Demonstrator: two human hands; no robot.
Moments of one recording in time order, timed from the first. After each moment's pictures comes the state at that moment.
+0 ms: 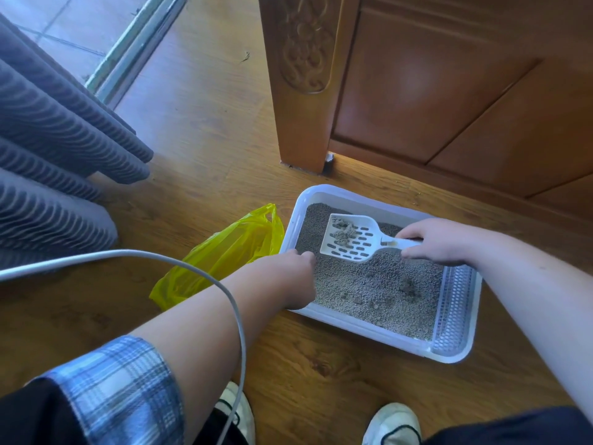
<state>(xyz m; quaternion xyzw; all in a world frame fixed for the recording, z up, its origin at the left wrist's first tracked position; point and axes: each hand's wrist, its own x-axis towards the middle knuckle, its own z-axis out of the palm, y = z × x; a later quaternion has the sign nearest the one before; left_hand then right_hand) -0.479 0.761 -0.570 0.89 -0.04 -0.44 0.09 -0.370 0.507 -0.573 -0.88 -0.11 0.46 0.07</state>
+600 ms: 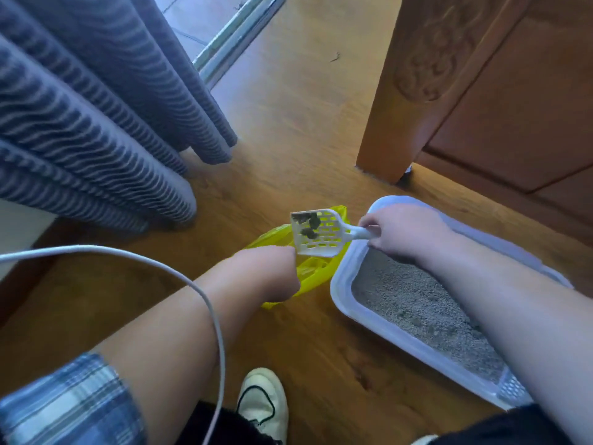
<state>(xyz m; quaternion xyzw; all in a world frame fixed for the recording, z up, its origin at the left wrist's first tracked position) -0.517 0.875 -0.535 0.89 0.12 -0.44 0.04 -0.381 0.686 -0.584 -0.91 -0.33 0.27 -0.01</state>
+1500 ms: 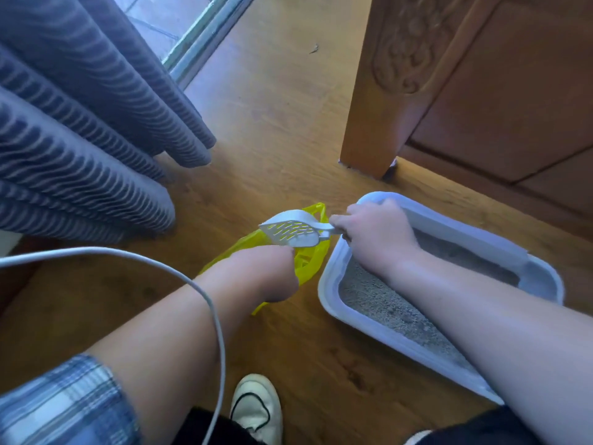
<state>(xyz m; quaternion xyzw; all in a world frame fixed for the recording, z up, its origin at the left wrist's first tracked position) -0.495 0.864 -0.546 0.89 0.09 -0.45 0.05 -0.401 0.701 -0.601 -0.91 -0.40 0.11 -0.03</state>
